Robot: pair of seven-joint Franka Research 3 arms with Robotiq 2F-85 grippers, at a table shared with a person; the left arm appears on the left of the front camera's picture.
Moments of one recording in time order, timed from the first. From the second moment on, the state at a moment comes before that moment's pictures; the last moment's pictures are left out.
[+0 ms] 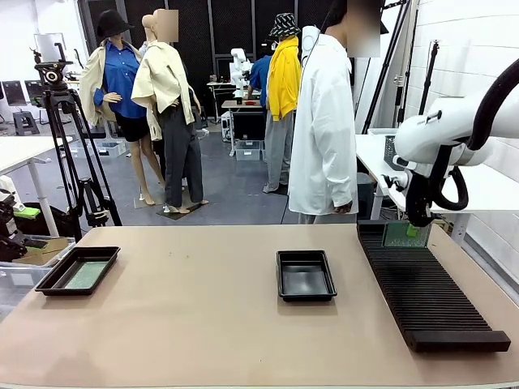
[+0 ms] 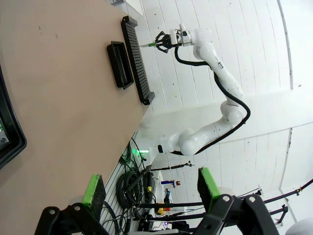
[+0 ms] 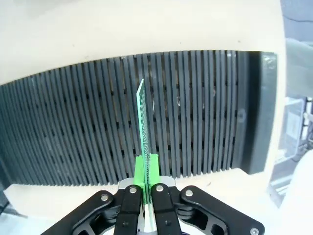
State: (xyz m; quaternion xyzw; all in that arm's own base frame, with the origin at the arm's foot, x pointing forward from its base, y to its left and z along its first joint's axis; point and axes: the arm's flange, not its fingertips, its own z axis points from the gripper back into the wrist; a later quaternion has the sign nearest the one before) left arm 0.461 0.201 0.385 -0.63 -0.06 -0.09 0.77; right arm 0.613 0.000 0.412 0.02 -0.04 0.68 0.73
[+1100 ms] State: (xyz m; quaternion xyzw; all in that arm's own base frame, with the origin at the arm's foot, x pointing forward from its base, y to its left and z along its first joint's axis) left arm 0.461 0.201 0.385 -0.63 -0.06 -0.09 0.77; right arm 0.533 0.053 0.474 0.01 -0.05 0.41 0.91
